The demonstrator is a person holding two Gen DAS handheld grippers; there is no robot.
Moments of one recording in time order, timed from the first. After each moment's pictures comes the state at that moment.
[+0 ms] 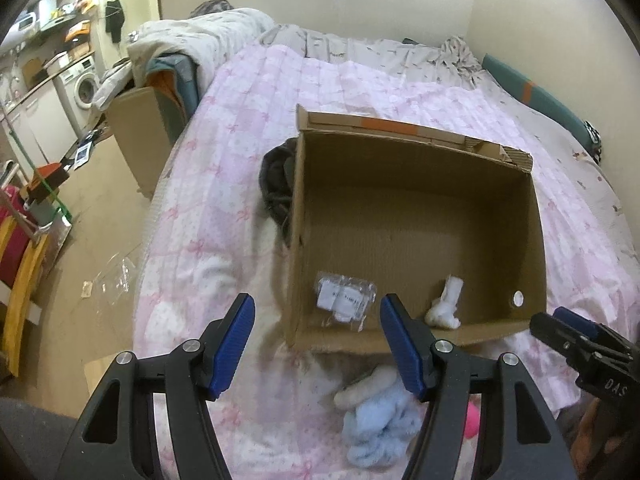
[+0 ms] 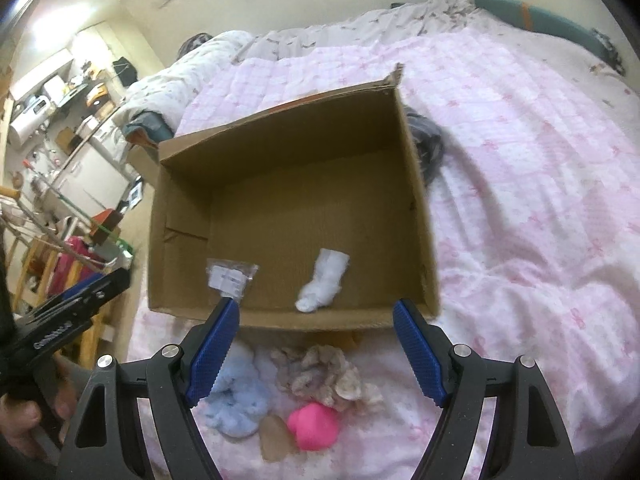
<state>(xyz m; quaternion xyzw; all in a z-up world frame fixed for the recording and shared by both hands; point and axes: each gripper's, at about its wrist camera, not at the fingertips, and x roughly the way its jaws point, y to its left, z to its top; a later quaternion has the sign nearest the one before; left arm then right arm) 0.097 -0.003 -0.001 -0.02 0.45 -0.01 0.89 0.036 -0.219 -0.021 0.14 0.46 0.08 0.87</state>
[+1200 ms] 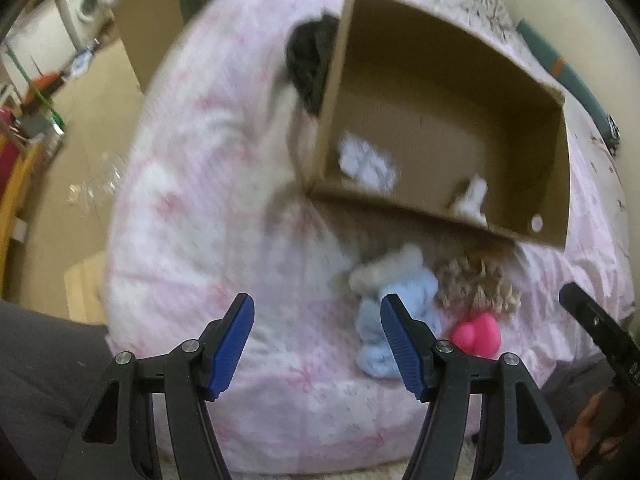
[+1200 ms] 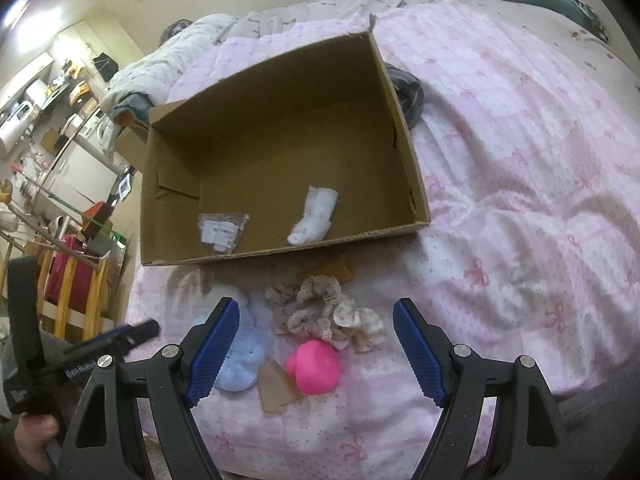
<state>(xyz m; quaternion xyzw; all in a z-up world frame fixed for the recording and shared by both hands) 0.060 0.015 -0.074 -0.09 0.59 -0.01 0.80 0.002 -0.216 -0.042 0.16 0.50 0.06 0.85</state>
